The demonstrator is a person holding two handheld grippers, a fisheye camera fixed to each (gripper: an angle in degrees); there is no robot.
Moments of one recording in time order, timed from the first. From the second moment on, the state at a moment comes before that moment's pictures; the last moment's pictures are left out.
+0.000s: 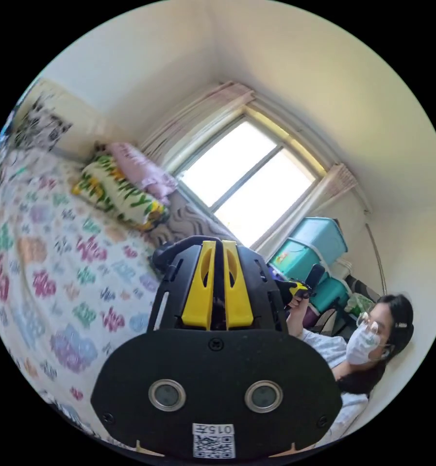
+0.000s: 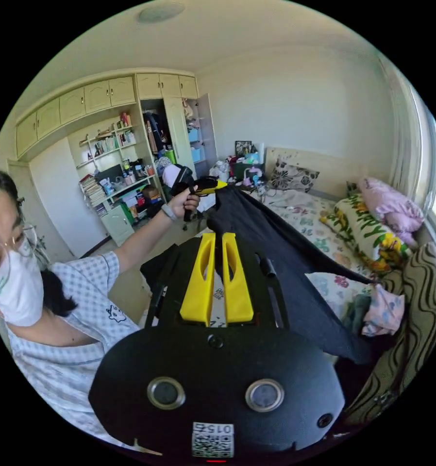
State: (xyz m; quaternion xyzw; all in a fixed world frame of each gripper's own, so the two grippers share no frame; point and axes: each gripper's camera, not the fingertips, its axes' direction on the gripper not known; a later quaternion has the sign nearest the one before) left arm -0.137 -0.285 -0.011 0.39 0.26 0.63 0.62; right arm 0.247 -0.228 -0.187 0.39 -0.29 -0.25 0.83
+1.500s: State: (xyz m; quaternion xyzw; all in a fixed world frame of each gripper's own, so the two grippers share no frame) left arm -0.271 -0.689 0.161 0.46 -0.16 0.48 0.73; right arm 0.475 -0.492 0.530 0.15 -0.43 0.08 0.89
